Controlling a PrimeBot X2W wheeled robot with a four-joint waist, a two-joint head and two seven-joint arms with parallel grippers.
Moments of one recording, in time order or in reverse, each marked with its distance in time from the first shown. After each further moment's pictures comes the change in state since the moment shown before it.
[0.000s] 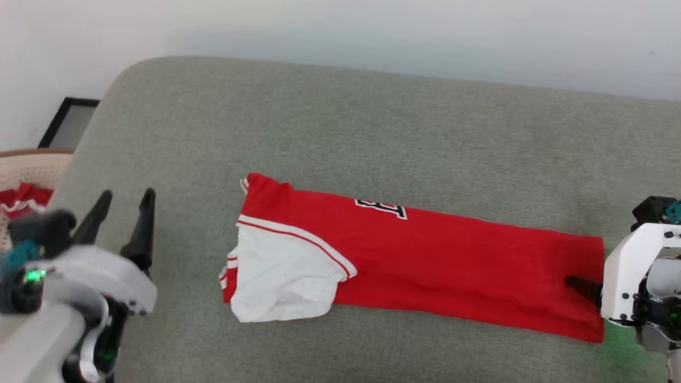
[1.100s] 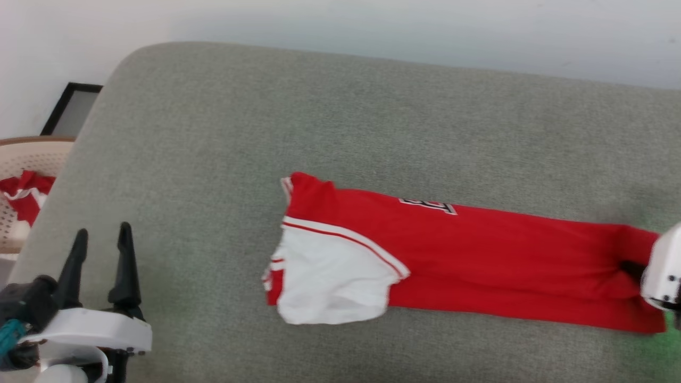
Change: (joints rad) left arm 0.360 -0.408 0.660 -0.004 0.516 -0.239 -0.002; right arm -0.085 -0.052 -0.096 0.180 0.047 0.001 -0.094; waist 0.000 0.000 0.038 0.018
